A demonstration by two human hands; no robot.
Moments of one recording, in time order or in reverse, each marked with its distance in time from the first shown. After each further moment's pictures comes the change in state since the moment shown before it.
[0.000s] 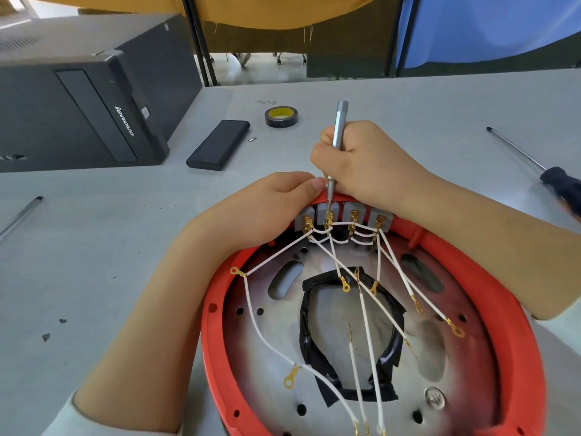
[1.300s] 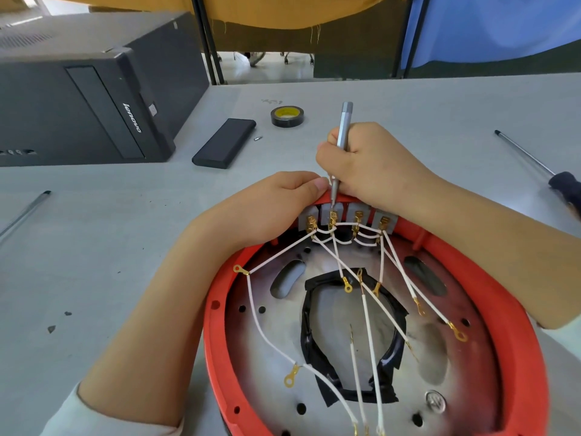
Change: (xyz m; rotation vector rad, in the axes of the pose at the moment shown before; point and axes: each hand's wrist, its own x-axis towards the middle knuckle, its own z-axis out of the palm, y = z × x) left_hand 0.001 -0.002 0.000 -0.074 0.002 0.003; right_hand -0.001 0.001 0.000 -0.025 -0.012 0.038
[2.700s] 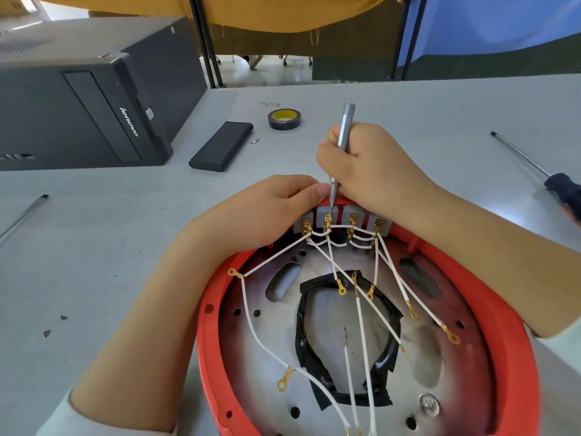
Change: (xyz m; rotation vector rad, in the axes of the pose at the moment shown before) left_hand -0.005 0.006 -0.001 0.133 -0.010 0.022; right_hand -0.004 0.001 -0.001 -0.038 0.080 -0.085
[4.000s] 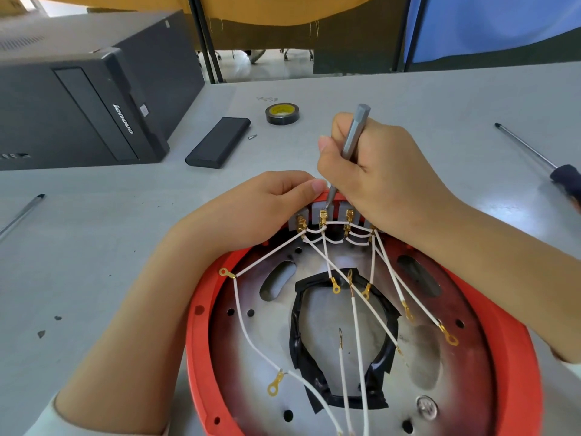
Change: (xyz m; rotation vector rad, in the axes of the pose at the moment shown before) left_hand 0.000 0.001 0.000 -0.006 0.000 0.004; right_hand -0.020 -0.002 -0.008 -0.037 0.092 -0.197
